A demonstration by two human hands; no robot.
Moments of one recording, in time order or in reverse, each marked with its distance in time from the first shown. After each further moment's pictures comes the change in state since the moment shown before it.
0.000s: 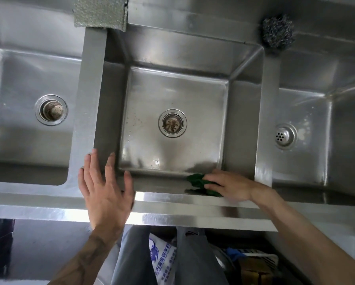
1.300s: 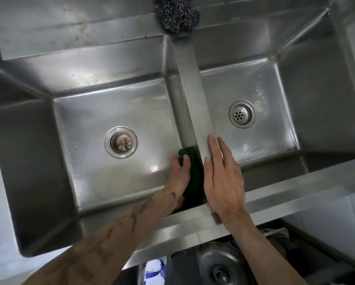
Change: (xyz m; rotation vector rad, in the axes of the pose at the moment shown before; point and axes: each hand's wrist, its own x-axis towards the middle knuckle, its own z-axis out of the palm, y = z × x) left_hand -0.001 0.254 0.135 -0.860 -1.091 -0.333; right_hand -0.041 0.040 0.040 0.257 1.268 0.416
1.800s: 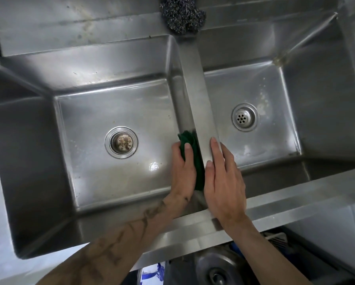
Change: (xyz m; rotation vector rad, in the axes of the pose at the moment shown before) left_hand -0.001 0.018 0.018 -0.061 0.239 0.321; right_hand 0.002 -0.002 -0.001 0.035 -0.021 0.020
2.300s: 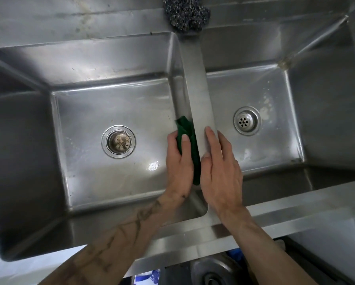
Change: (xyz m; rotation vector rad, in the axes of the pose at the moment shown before) left_hand 0.013 0.014 0.005 -0.046 0.110 0.209; right_hand 0.035 -0.002 0.004 0.070 0.005 -0.083
